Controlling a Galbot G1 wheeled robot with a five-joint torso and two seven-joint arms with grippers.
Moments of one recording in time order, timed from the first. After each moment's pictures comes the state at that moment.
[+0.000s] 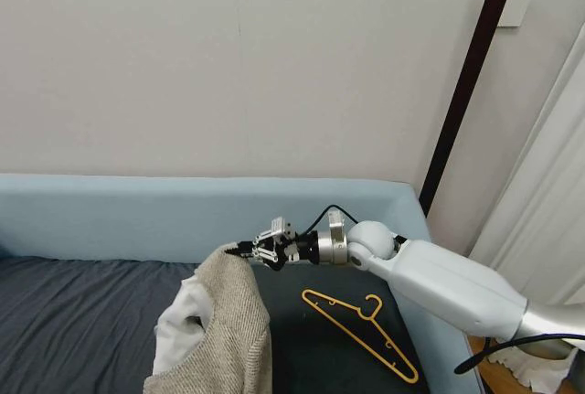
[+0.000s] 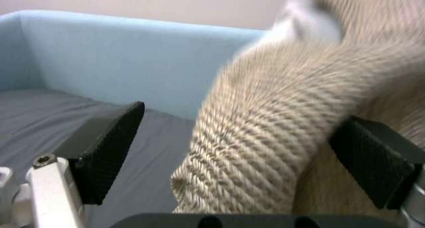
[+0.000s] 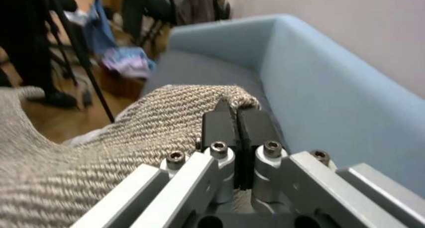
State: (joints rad) left arm 2.07 -1.56 -0.46 -1.99 0.01 -0.68 -0.32; right arm -0.07 1.08 -0.76 1.27 0.80 0.21 -0.74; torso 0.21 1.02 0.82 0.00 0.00
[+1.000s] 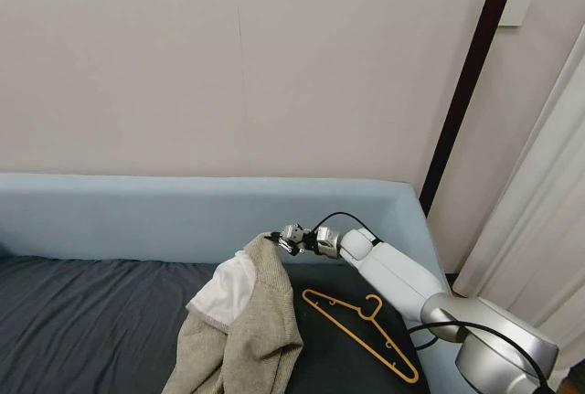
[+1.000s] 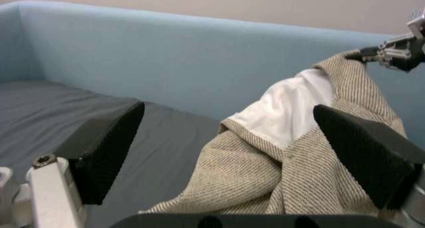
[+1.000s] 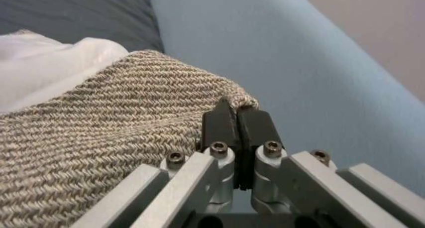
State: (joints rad) left arm 2.05 -1.55 -0.45 -1.97 -0.01 -0.67 -0.32; right arm -0.12 1.36 -0.56 0.62 0.28 0.41 -0.50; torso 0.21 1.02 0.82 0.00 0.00
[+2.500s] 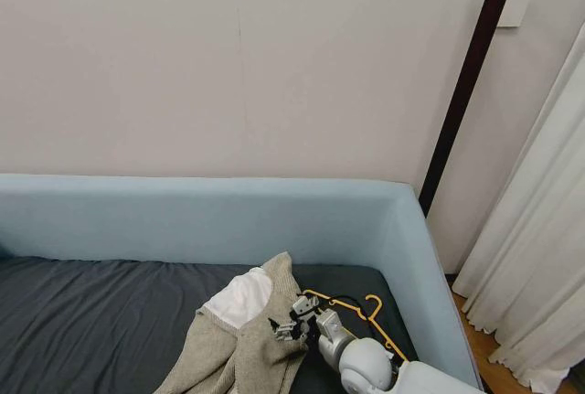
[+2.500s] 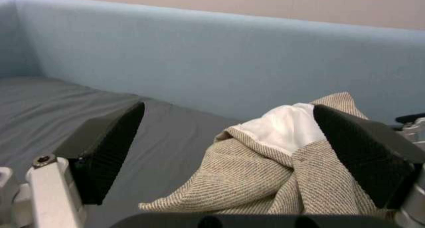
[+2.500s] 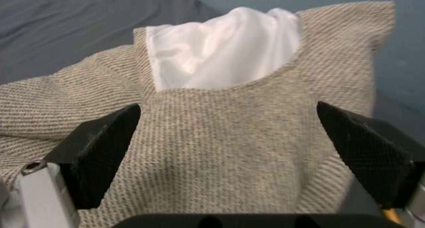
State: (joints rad) left arm 2.03 -1.53 -0.45 -1.93 -0.02 -0.66 -0.33; right arm -0.55 1.05 -0.70 1.59 0.76 -0.26 0.29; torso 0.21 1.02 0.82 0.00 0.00
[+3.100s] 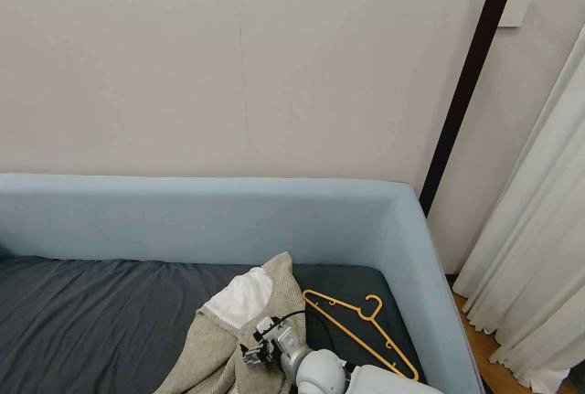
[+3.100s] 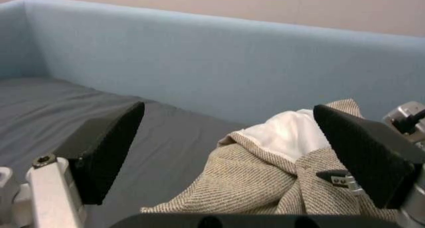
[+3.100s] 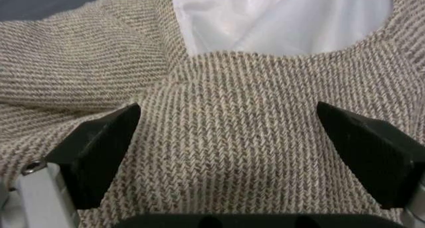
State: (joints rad) left arm 2.02 -1.55 -0.46 -1.94 -0.03 -0.67 -0.33; right arm -0.49 1.21 -0.84 1.41 0.75 -0.32 0.35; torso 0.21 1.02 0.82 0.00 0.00
